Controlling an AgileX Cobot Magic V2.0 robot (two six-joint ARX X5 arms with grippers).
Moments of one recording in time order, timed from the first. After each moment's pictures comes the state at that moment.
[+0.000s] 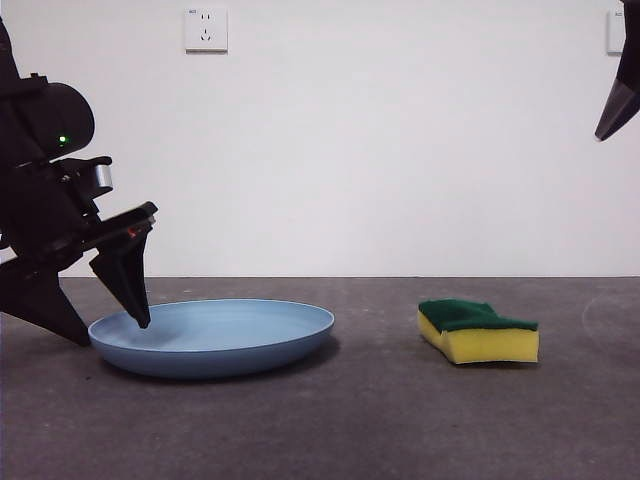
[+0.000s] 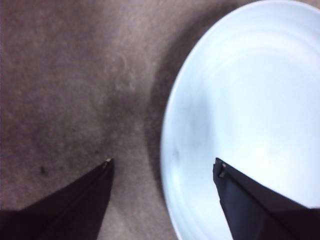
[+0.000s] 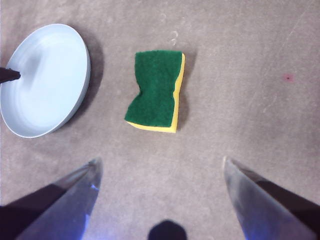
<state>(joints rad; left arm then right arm) -0.17 1.72 0.99 -0.37 0.29 -0.14 0.01 1.04 0.88 -0.78 -0.44 0.01</state>
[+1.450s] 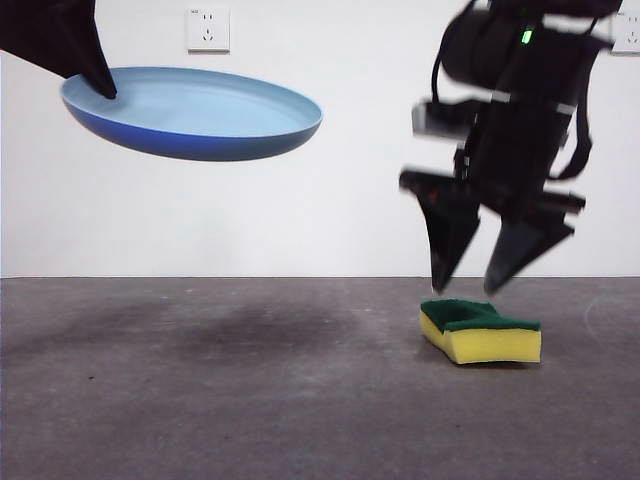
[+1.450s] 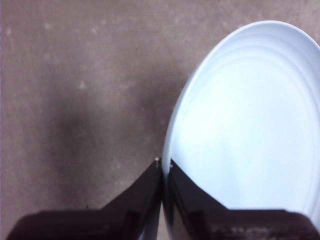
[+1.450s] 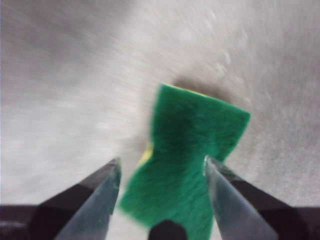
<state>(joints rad) -0.18 1.30 1.25 -0.69 0.26 -0.02 0.44 1.68 1.13 -0.56 -0.03 0.06</state>
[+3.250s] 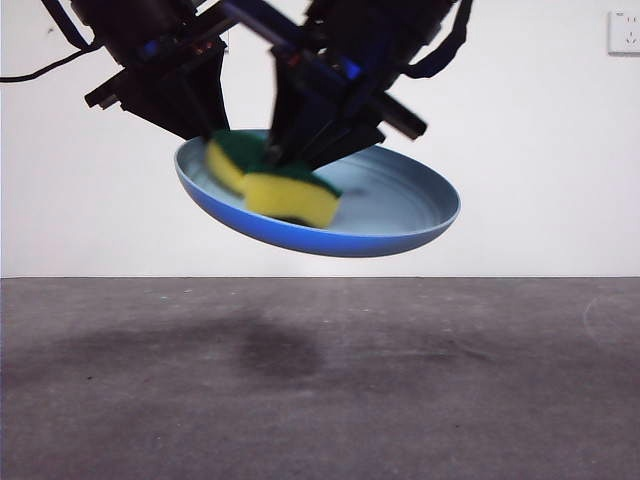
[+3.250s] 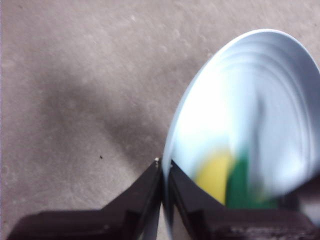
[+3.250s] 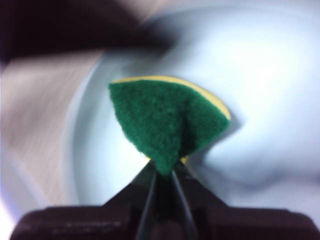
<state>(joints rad) -0.50 1.47 1.25 -0.62 0.20 -0.07 0.83 1.55 1.14 -0.40 -0.13 0.14</state>
